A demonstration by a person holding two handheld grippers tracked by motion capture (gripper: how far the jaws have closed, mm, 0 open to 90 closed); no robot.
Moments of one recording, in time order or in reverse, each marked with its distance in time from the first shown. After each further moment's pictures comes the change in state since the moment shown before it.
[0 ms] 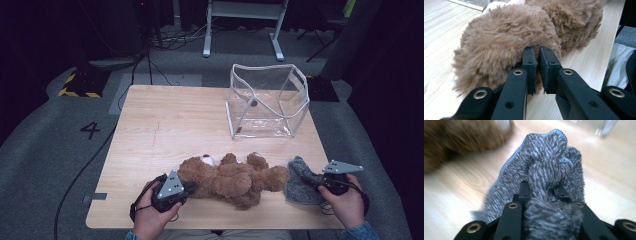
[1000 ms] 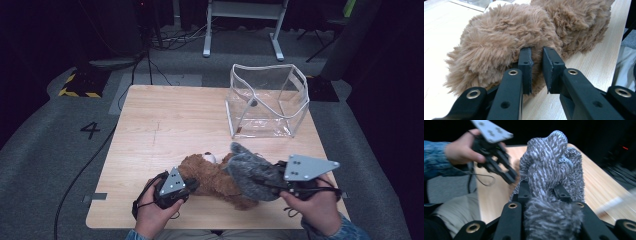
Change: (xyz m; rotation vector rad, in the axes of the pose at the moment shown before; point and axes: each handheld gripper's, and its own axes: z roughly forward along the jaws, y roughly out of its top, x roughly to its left) left arm 0.005 0.002 0.007 -0.001 0.010 0.008; right arm 0.164 0.147 -0.032 -0.294 0.361 -0.462
